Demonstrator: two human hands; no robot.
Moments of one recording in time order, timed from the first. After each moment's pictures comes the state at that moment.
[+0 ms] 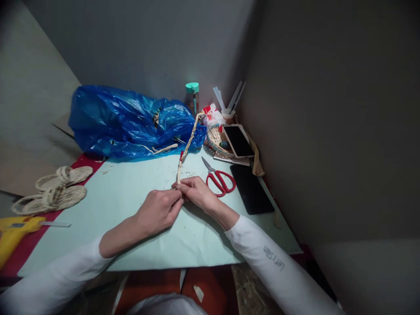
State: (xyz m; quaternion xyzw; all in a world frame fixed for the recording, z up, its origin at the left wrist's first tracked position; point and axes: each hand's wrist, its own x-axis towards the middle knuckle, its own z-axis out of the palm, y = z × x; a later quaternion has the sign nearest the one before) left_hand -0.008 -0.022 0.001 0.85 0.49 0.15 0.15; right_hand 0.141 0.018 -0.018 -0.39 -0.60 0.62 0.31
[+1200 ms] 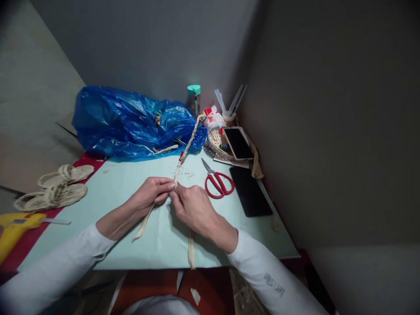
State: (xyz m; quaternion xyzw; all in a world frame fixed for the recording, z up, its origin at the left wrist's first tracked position) left_hand -0.022 0.009 -0.004 0.46 0.50 0.36 0.64; right_hand 0.141 -0.018 0.014 -0.49 -0.84 0.19 0.17
